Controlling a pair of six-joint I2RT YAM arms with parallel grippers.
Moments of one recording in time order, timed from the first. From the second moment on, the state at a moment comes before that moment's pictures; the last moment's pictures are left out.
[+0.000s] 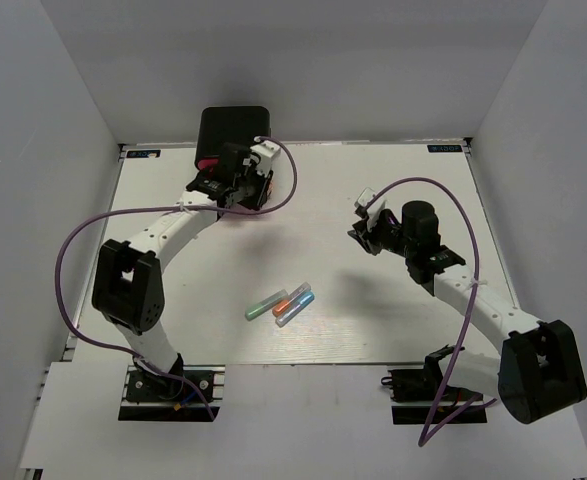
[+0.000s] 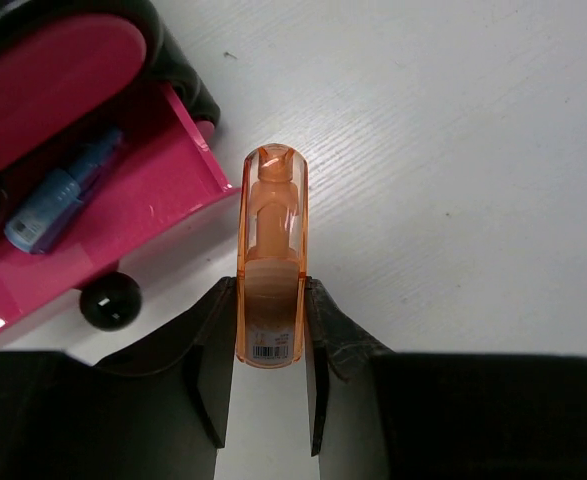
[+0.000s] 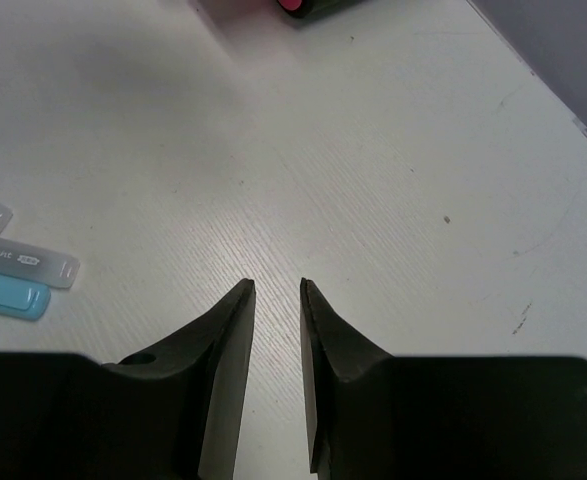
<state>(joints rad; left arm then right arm) -0.44 1.71 1.39 -0.36 0.07 0.11 0.39 1.17 0.67 0.12 -0.46 -0.42</state>
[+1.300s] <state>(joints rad) -0.32 1.79 1.36 -0.09 0.04 0.41 0.37 1.14 0.66 0.12 -0.50 -0.43</state>
